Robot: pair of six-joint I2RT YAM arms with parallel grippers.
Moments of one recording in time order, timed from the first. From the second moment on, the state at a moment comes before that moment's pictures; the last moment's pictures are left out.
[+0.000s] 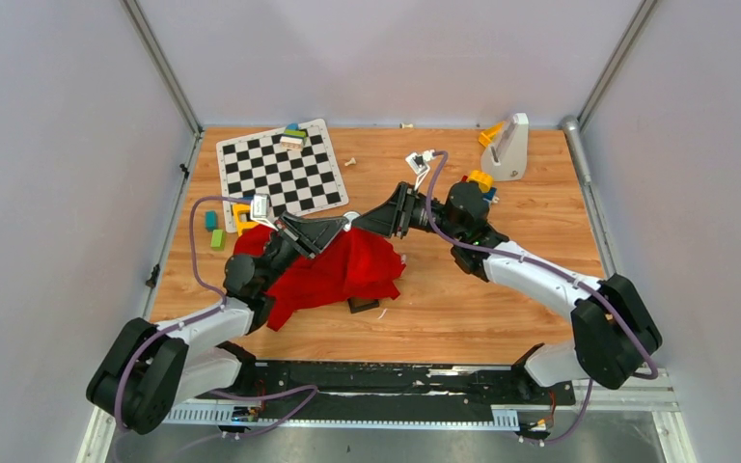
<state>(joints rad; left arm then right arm) -0.47 1.10 0.26 1.29 0.33 -1.11 0.65 1.40 0.86 0.64 -0.65 0.92</state>
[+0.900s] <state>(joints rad) -0.46 1.16 0.26 1.39 0.36 -1.15 0.65 1.46 0.86 0.69 -0.67 0.96</state>
